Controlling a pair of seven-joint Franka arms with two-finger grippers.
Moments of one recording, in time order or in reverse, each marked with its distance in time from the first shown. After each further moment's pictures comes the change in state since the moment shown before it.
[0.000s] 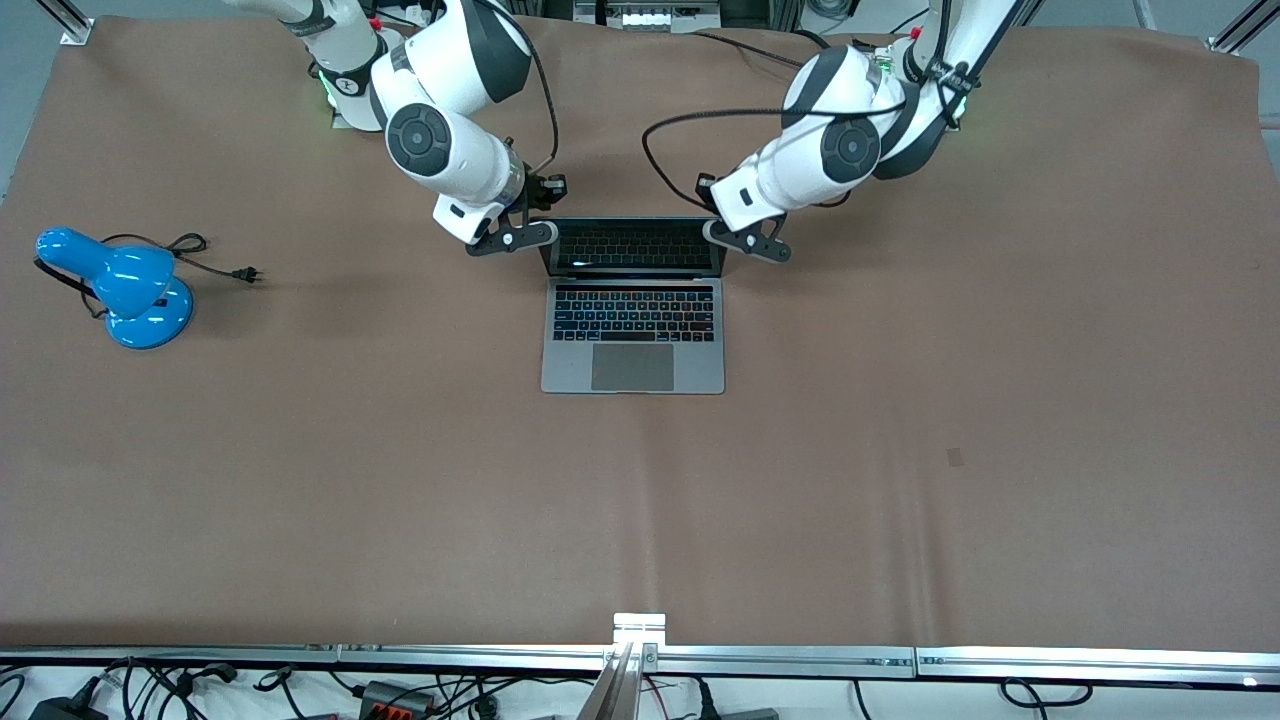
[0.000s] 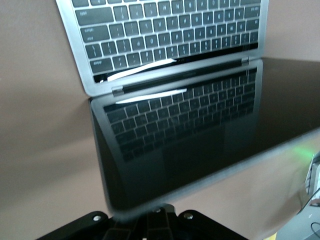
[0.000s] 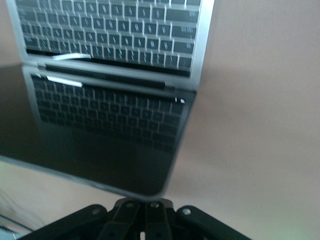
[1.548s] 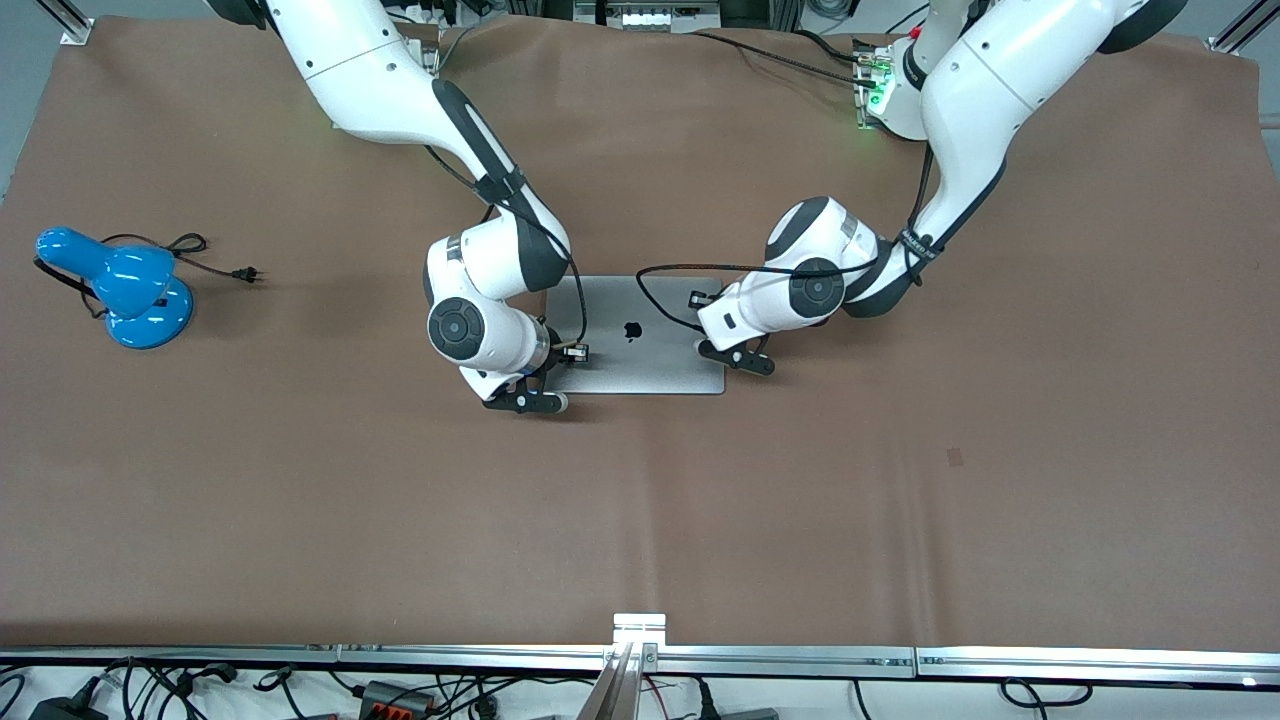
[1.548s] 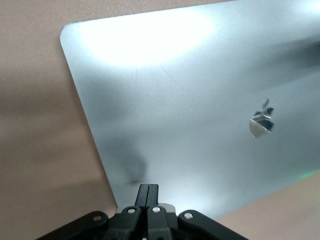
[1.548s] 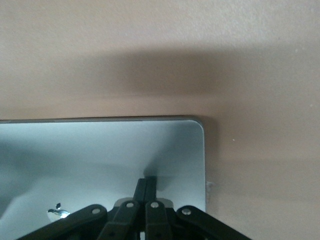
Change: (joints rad) left arm -0.003 0.538 0.068 0.329 0.526 0.167 -0.170; right arm -0.094 0.629 -0.035 0.567 0.000 0.112 0.048
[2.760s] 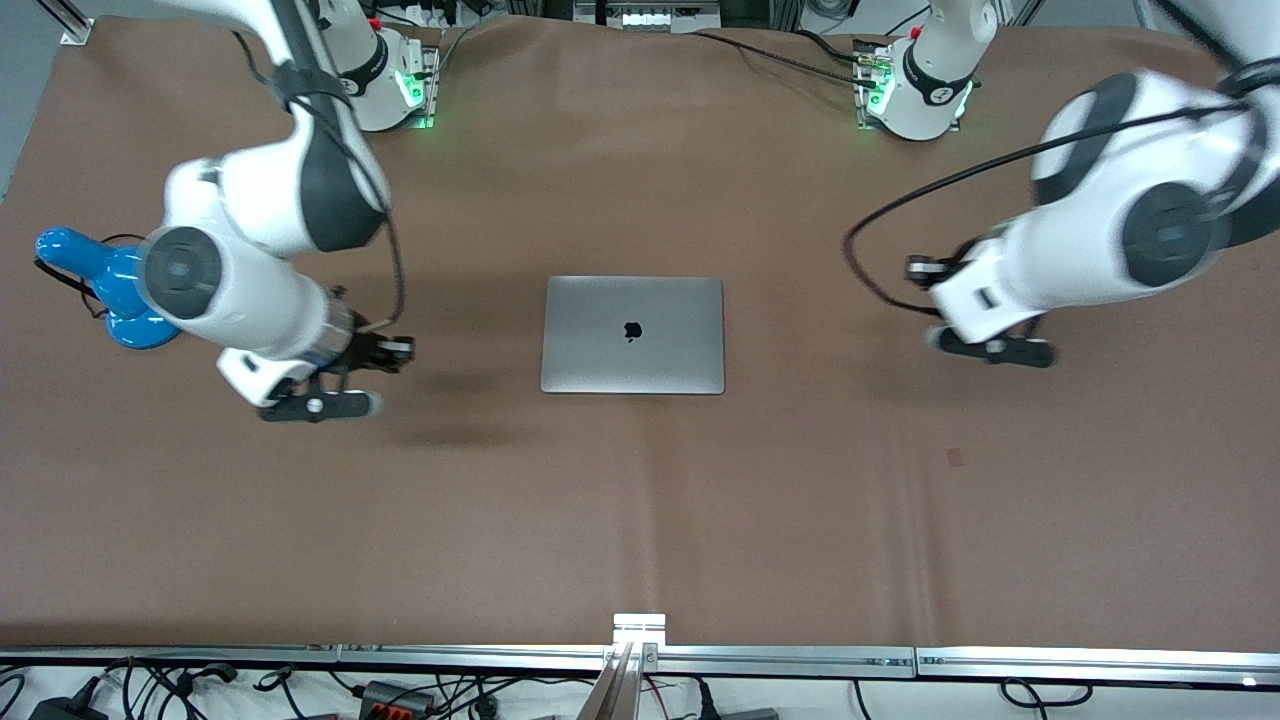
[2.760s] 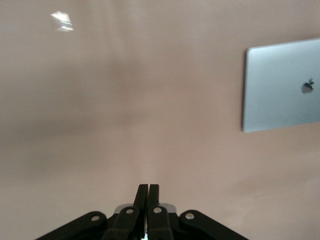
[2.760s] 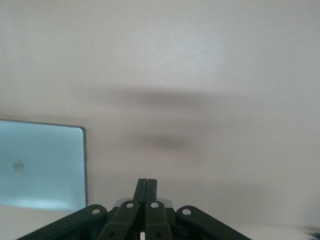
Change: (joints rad) left arm 0.255 -0.441 0.147 0.413 0.008 -0.990 0.202; right arm -0.052 -0.345 -0.303 0.091 -0.225 -0.439 -0.275
